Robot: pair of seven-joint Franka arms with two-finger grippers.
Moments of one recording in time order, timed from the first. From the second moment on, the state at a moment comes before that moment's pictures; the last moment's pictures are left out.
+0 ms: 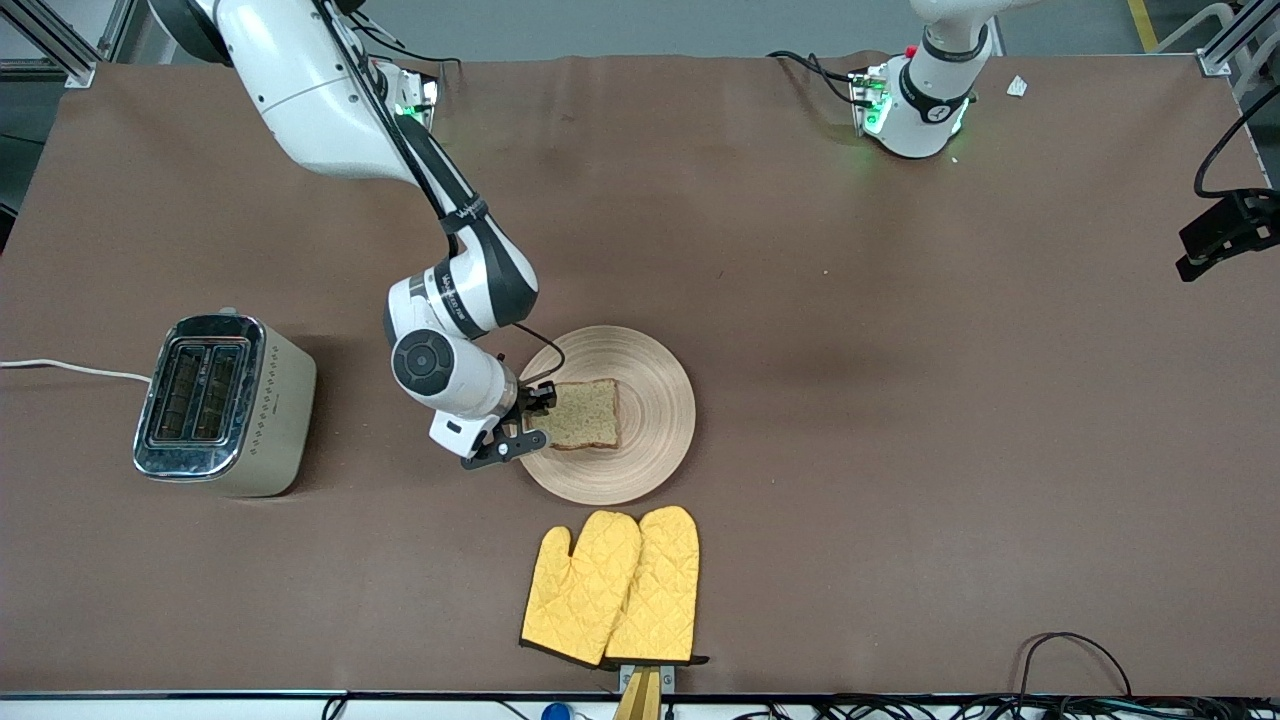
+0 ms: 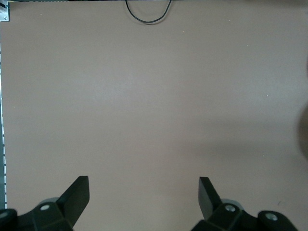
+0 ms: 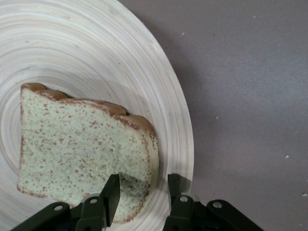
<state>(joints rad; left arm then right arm) 0.27 0.08 -0.34 -1.33 0.12 1.49 -0.06 0.47 0.69 0.01 -1.61 0.20 2.27 0.07</state>
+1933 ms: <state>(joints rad) 0.02 0.01 -0.05 -1.47 0.01 1.50 -0.02 0.30 0.54 -0.01 -1.39 0.17 1.87 -0.05</state>
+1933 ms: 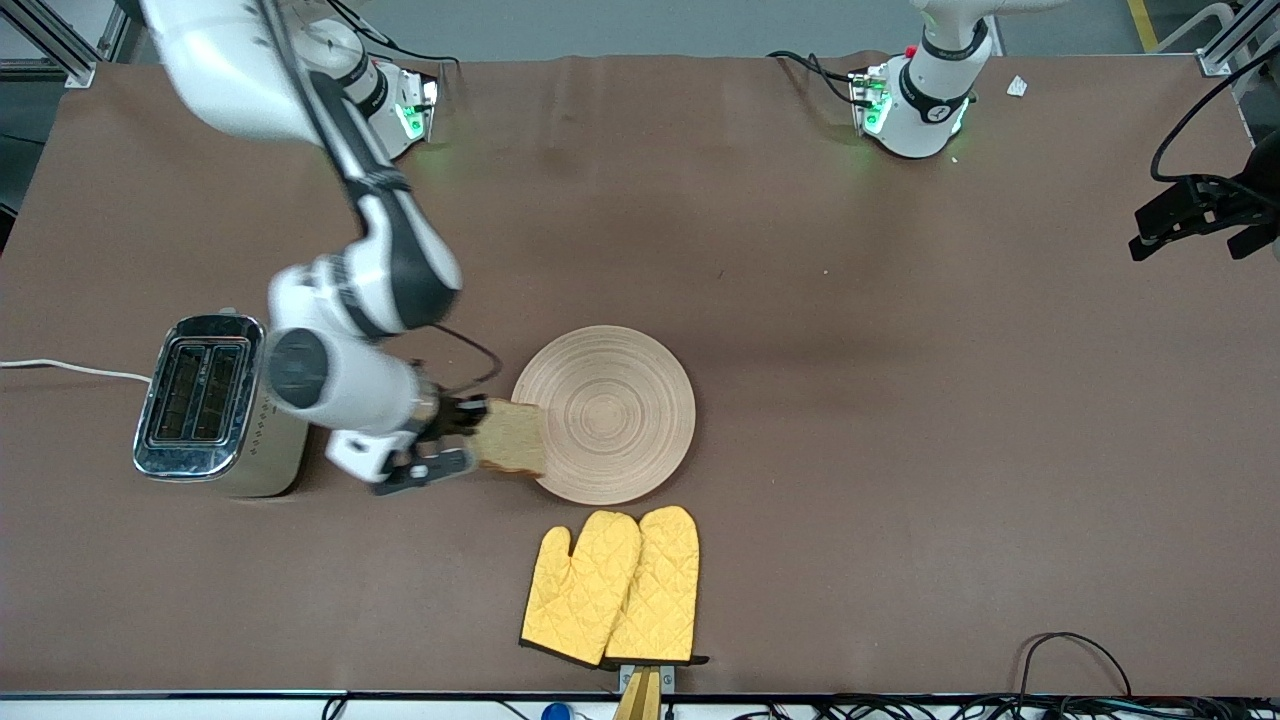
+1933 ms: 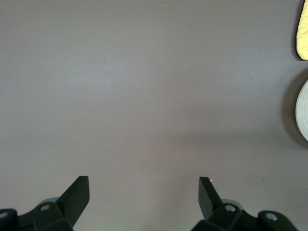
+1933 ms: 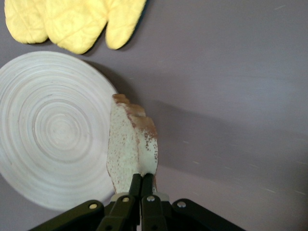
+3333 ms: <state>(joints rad) 0.02 0.01 -0.05 -1.49 0.01 1.50 -0.02 0.17 0.29 -0.01 -1.56 -0.70 1.50 0.12</state>
